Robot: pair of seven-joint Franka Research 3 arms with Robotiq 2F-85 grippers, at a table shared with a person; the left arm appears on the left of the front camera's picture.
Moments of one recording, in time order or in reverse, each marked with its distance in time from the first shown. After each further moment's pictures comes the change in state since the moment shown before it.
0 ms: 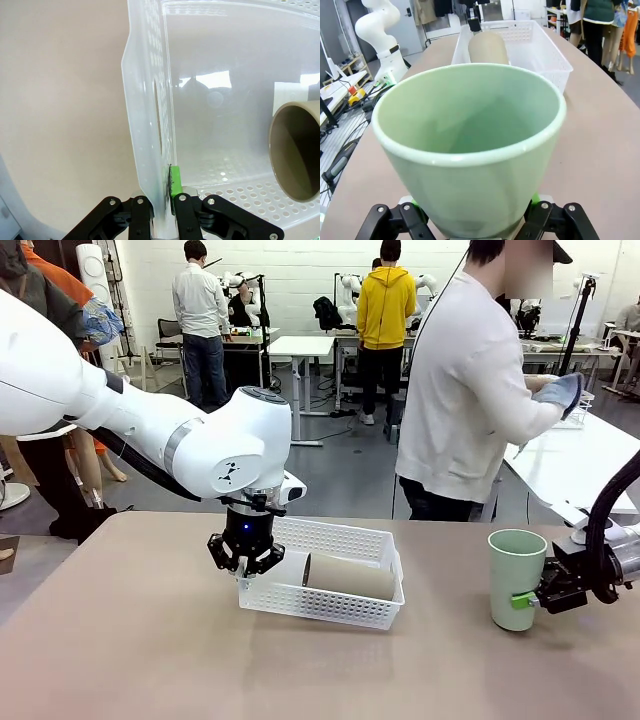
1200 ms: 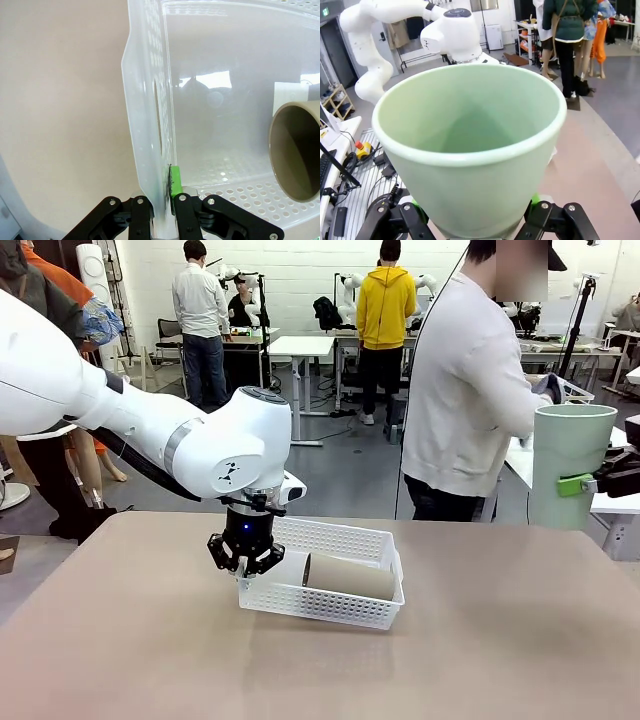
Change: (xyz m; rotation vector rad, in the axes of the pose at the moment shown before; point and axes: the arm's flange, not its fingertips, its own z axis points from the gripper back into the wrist) left arm 0.000 0.000 0.000 0.000 0.000 0.000; right arm 0.207 0.108 0.077 -0.156 -0.043 -0.070
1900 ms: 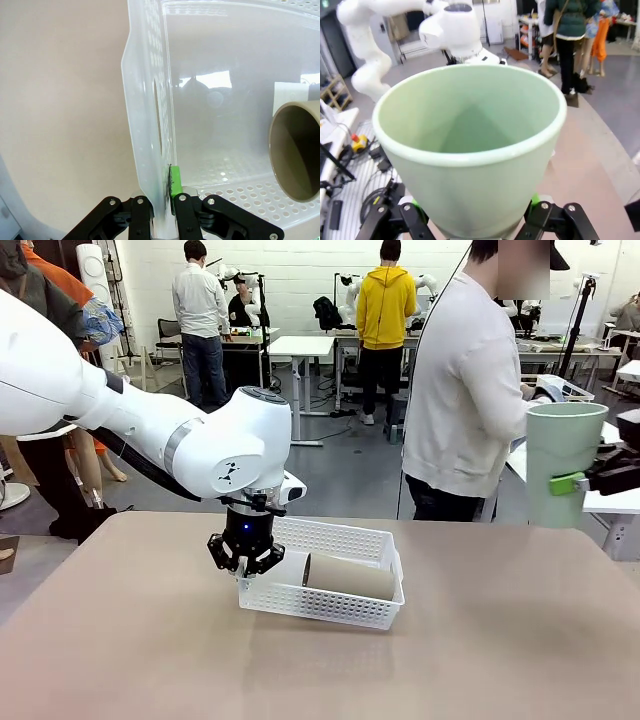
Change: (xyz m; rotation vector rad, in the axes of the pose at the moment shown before) left arm 0.000 0.000 0.000 0.000 0.000 0.000; right arm 0.020 -0.002 -0.017 -0.005 0.063 0.042
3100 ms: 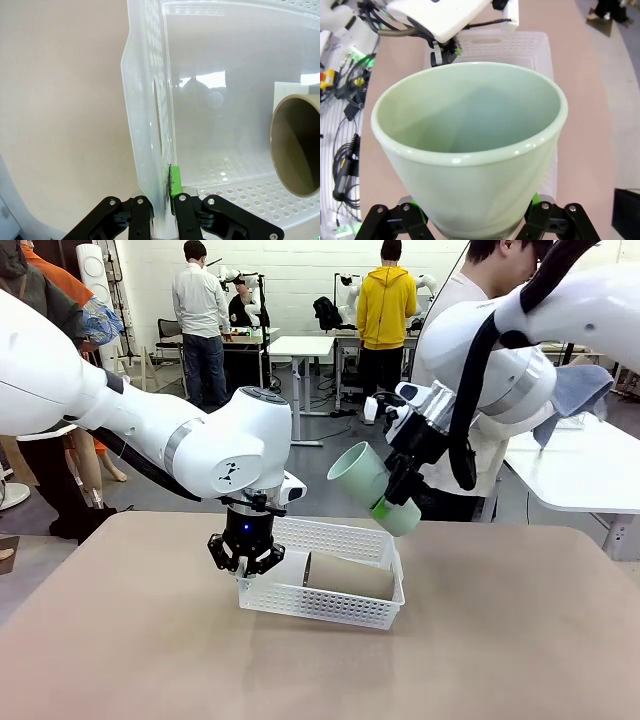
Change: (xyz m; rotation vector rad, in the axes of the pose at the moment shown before) left arm 0.000 0.000 0.000 0.000 0.000 -0.001; right arm 0.094 -0.080 -0.273 0.087 0.612 0.096
